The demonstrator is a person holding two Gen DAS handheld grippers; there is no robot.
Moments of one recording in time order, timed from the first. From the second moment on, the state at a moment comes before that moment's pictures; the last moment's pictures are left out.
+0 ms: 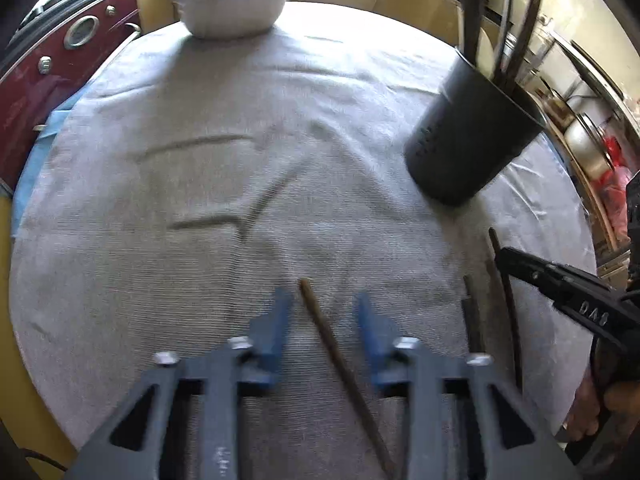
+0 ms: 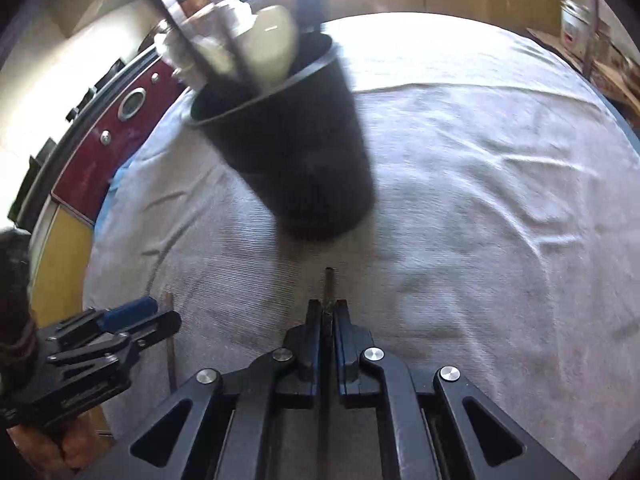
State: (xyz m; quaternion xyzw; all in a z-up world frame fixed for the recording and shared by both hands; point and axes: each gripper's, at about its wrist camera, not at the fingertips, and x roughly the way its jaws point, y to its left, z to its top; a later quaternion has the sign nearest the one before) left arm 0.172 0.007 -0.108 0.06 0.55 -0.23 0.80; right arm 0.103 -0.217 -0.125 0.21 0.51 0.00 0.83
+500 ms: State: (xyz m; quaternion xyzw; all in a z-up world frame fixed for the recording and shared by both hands) left arm 0.163 -0.014 -0.112 0.06 0.55 -0.25 0.79; right arm 0.086 -0.260 -0.124 0.22 0.53 -0.05 0.82
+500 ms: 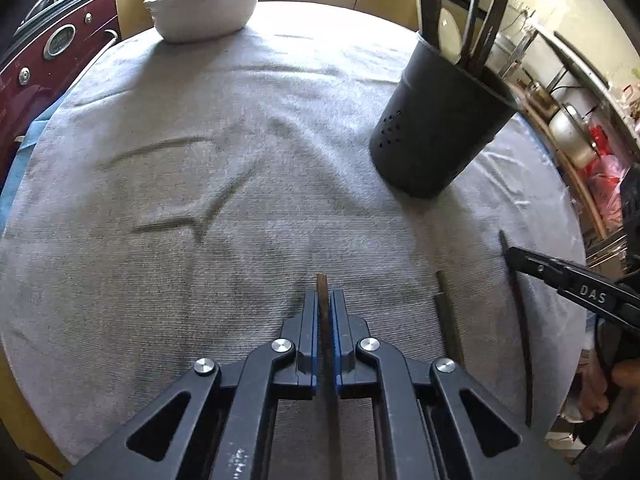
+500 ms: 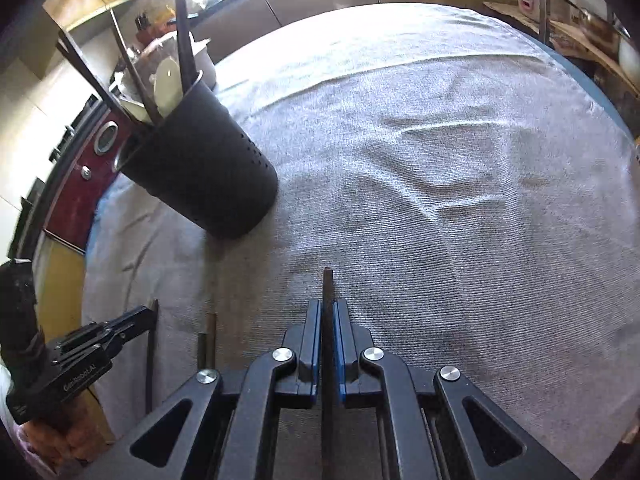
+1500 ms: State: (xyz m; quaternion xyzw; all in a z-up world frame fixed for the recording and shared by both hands) left arm 0.129 -0.047 -0.044 0.11 0.46 -0.23 0.85; right arm 0.077 -0.223 -0.064 0.12 0.46 -0.04 0.88
